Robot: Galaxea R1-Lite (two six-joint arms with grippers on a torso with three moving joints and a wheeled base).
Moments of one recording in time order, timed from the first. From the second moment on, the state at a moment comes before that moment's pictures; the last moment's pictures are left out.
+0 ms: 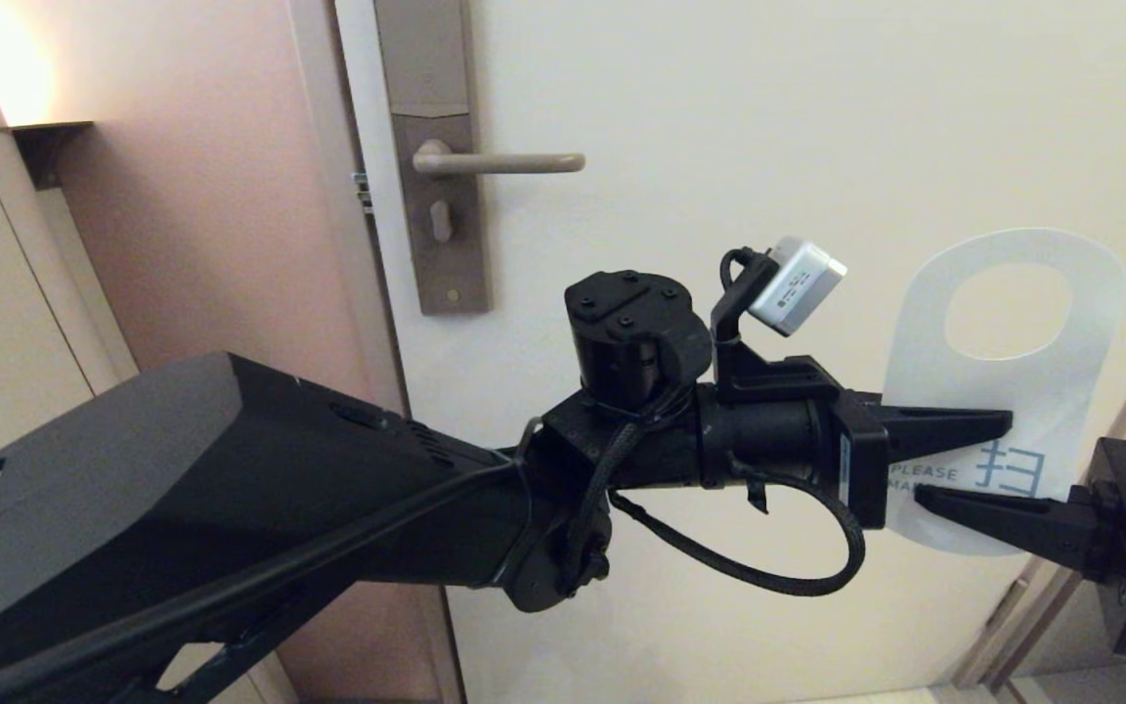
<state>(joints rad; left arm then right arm) -0.95 2.20 -1.43 -1.02 -0.77 -0.39 0.17 1.16 -0.52 -0.33 0.72 -0.13</state>
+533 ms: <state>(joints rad) -0.95 2.21 -1.43 -1.02 -0.76 -0.38 0.17 1.16 -0.52 -0.33 0.72 -0.13</state>
